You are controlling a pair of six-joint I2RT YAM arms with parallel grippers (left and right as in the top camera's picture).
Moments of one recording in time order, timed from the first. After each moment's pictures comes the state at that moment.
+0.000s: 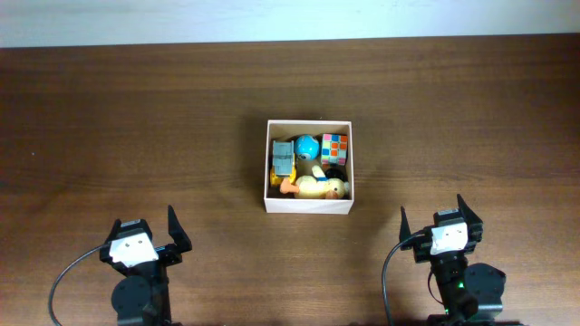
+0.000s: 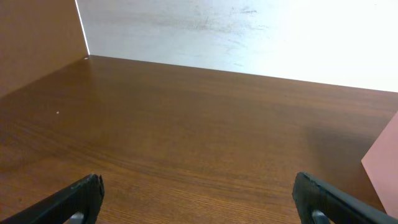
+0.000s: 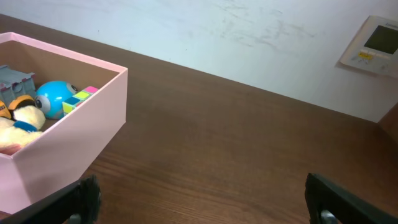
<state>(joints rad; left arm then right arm) 0.09 0.01 0.07 -0.22 -0.15 -0.07 -0.03 0.02 0.08 -0.22 -0.10 -0.26</state>
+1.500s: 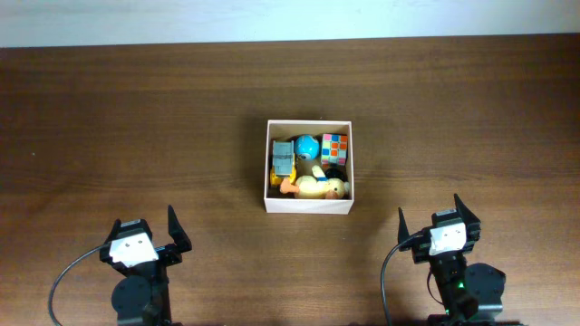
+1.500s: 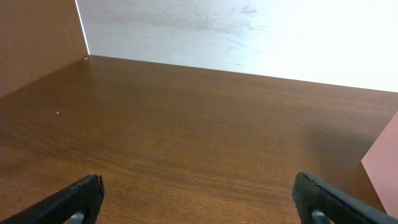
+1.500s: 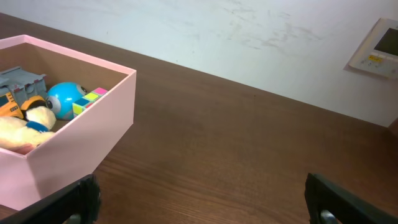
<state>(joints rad) 0.09 0.01 0.07 -0.22 -0.15 -0.07 -0.03 0.02 0.08 -0.22 -0.13 -0.26</state>
